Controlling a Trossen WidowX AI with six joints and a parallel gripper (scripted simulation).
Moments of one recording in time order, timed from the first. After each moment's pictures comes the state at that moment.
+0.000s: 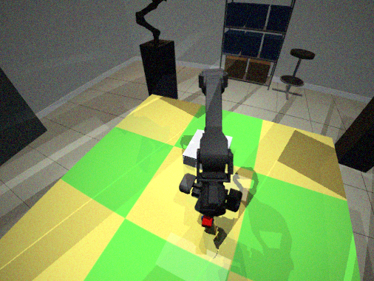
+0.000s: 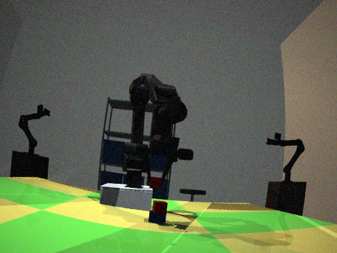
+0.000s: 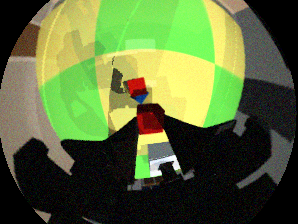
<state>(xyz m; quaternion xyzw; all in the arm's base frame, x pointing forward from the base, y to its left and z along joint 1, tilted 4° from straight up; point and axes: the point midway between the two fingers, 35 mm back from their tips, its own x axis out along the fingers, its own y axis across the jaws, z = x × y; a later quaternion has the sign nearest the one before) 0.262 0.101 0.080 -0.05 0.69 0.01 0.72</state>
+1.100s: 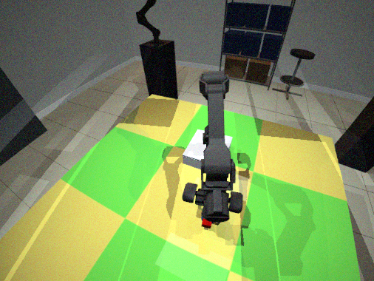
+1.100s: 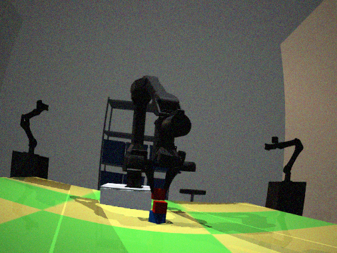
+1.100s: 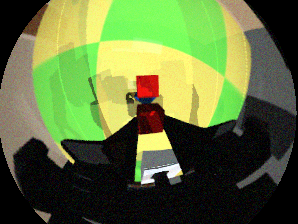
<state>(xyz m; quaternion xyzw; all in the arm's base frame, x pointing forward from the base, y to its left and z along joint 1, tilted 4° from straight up) 0.262 0.110 0.047 -0.11 0.68 0.07 0.72</state>
